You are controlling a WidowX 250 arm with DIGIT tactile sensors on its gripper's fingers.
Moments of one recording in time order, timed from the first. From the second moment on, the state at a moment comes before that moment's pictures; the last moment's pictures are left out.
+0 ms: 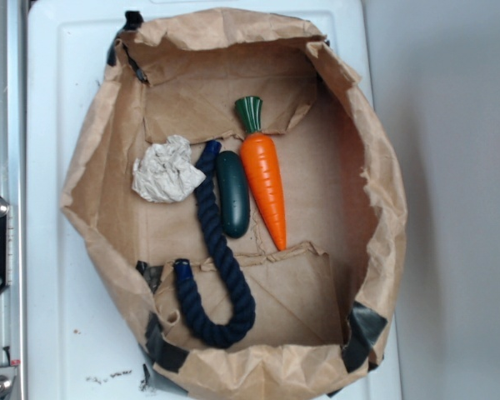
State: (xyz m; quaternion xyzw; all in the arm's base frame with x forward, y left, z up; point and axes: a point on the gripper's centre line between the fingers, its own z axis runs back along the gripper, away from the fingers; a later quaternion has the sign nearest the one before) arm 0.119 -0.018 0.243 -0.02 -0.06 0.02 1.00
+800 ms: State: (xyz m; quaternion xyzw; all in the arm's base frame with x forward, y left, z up) arm 0.183 -0.012 0.220 0.00 -0.05 0.03 1.00
